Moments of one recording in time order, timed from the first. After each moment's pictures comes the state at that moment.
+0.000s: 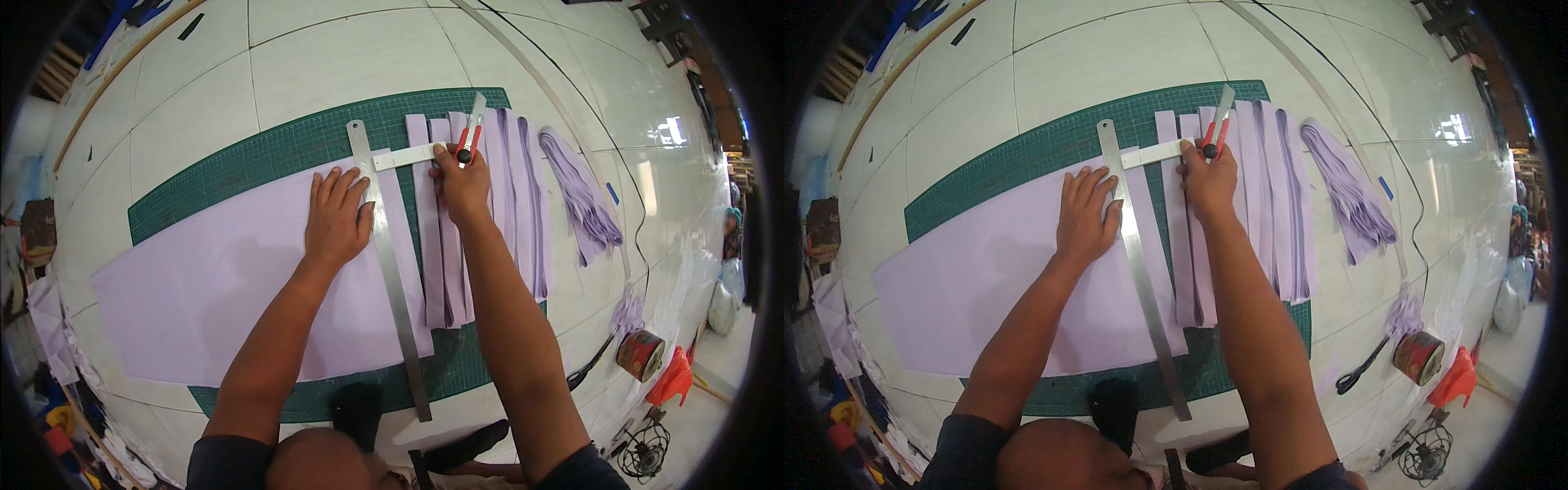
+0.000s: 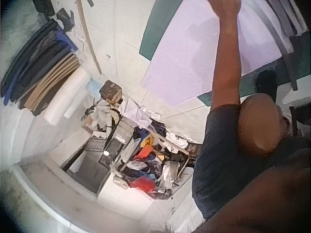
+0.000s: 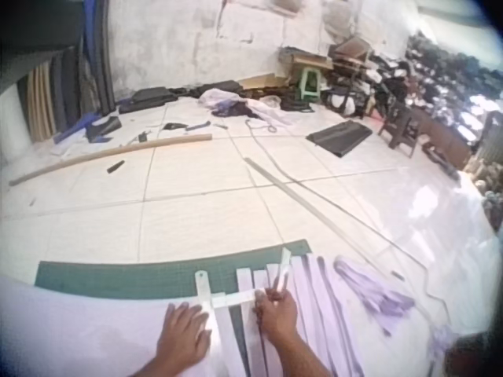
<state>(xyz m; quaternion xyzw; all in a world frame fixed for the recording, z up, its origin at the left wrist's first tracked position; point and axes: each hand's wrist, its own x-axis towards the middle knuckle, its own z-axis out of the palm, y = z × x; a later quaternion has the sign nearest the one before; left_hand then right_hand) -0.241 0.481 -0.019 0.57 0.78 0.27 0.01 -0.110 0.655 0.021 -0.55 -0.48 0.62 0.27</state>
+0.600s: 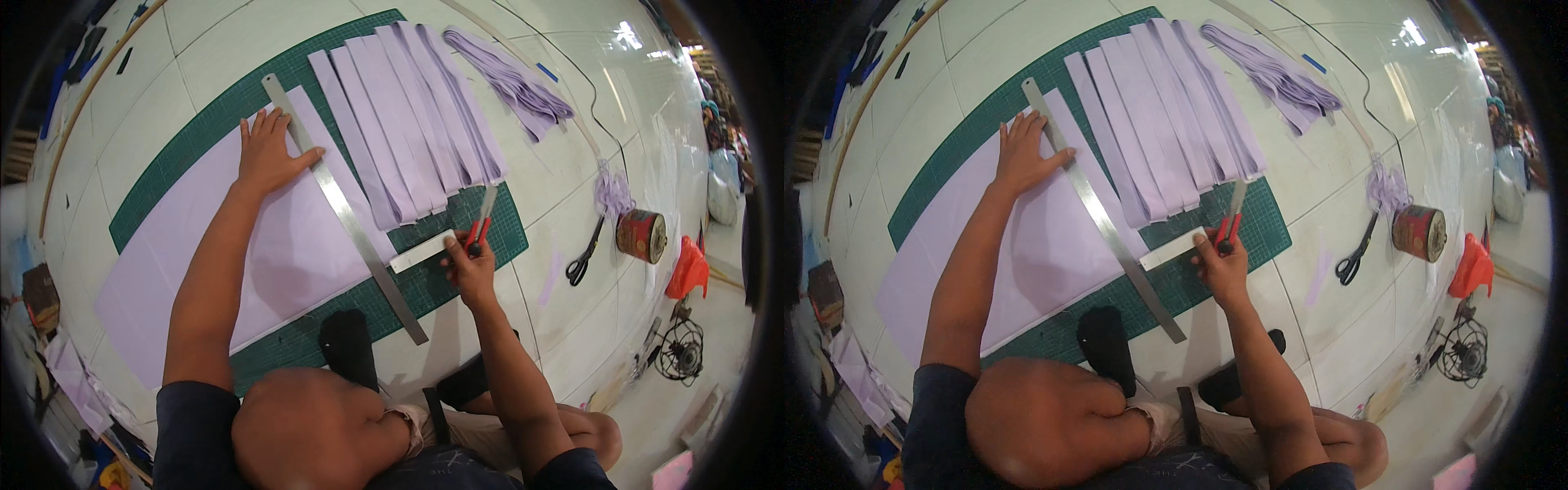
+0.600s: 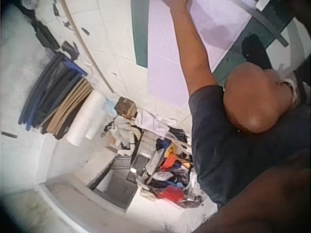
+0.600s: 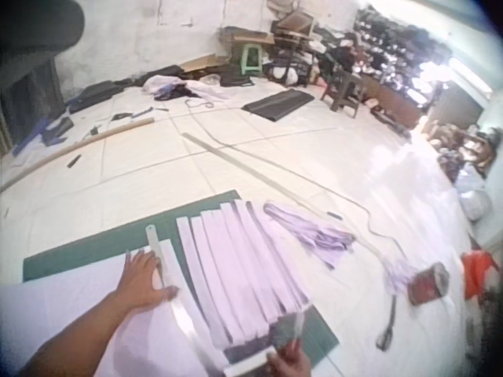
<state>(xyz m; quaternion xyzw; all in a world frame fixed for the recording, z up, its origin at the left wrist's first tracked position) -0.241 0.489 0.022 0.61 0.78 0.04 0.11 0.145 0.445 0.052 -0.65 -0.35 0.62 0.27</state>
